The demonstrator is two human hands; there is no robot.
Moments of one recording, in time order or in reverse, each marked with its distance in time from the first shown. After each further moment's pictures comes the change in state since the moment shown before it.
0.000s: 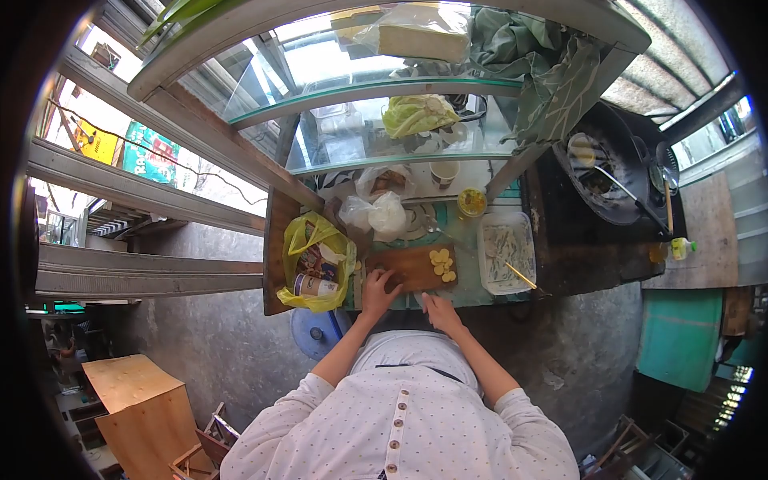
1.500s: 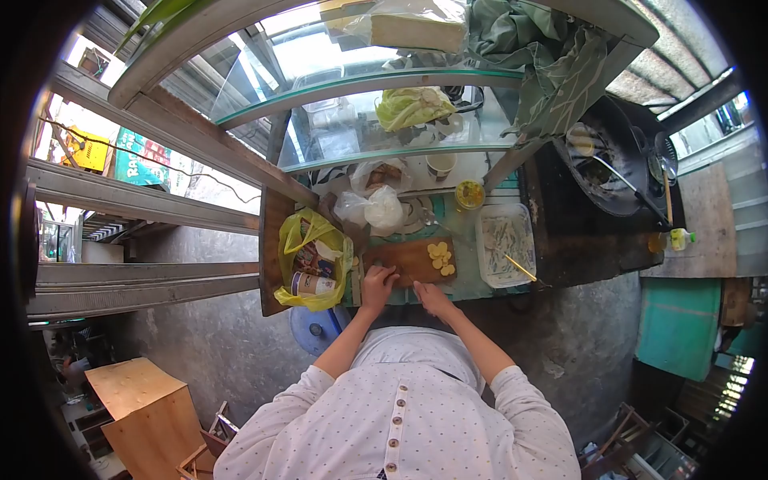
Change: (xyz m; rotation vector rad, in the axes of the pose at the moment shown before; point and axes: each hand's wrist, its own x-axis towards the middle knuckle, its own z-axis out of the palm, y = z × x) left_hand 0.008 0.001 0.004 -0.085 0.090 0.066; right_hand 0.026 -0.007 0.007 0.090 -0.132 0.025
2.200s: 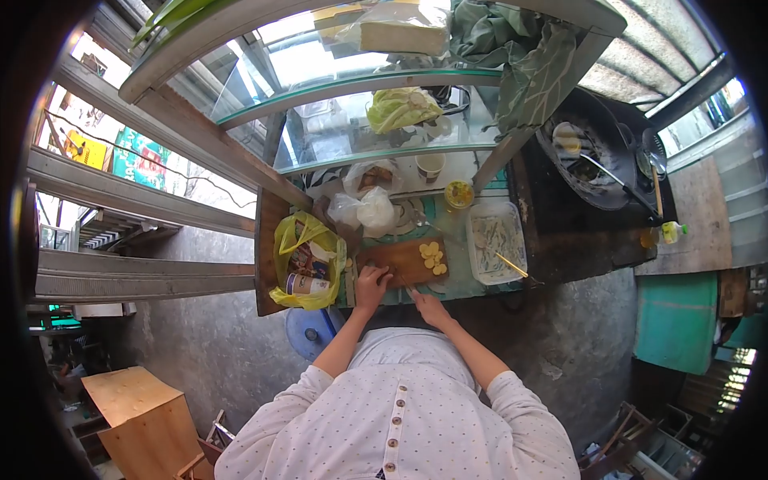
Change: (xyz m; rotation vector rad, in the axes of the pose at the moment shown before) left_hand -0.002 -0.002 0.003 0.020 0.009 0.014; right_hand -0.006 0.035 0.007 -0.258 0.141 -0.056
